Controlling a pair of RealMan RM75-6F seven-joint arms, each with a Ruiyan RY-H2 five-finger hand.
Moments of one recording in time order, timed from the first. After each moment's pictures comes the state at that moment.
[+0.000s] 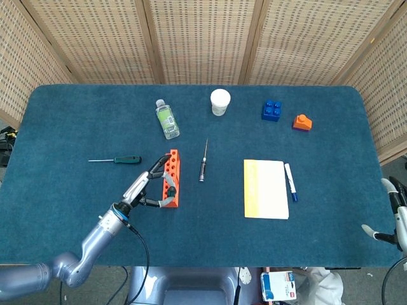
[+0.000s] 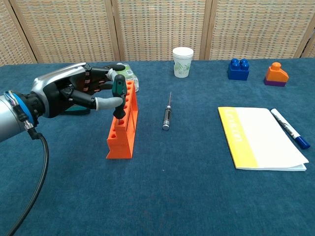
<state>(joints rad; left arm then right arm) -0.65 -1.58 -0.15 -1.49 1.41 1.02 -0.71 0.06 -1.00 0.11 -1.64 -1.36 1.40 0.14</state>
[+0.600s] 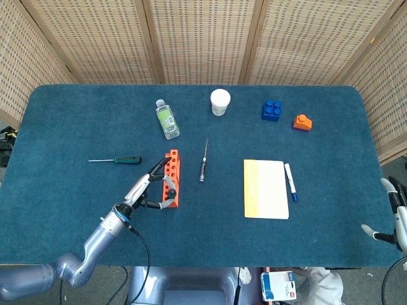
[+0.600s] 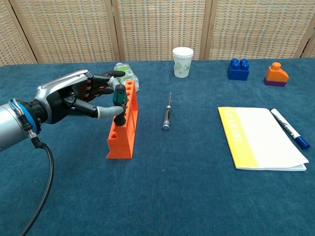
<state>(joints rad) -0.64 -1.63 -0.14 -1.43 1.43 1.04 -0.68 0.06 -1.00 0.11 -1.64 -1.36 1.40 0.14</state>
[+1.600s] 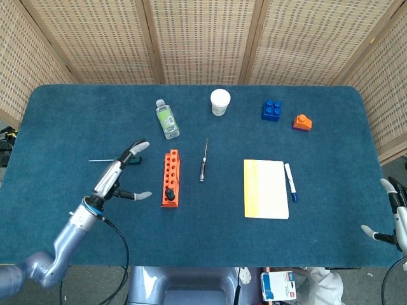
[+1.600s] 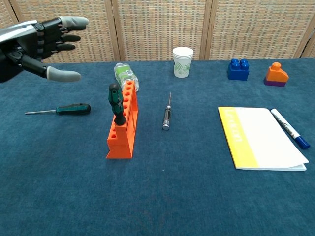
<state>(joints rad) -0.59 -1.39 -0.16 -1.55 1.48 1.17 -0.63 0.06 -1.00 0.11 -1.64 -1.36 1.40 0.14</state>
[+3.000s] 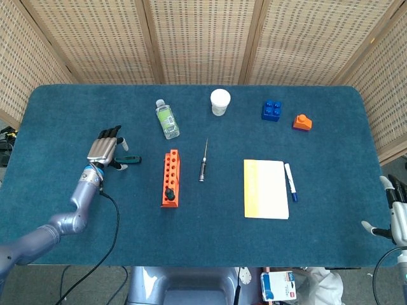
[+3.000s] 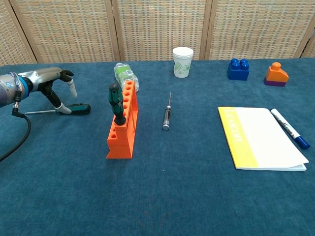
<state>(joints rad) -0.83 -1.68 -0.25 -0.88 0.94 0.68 0.10 0.09 -1.05 0.14 -1.63 -1.26 1.36 -0.01</state>
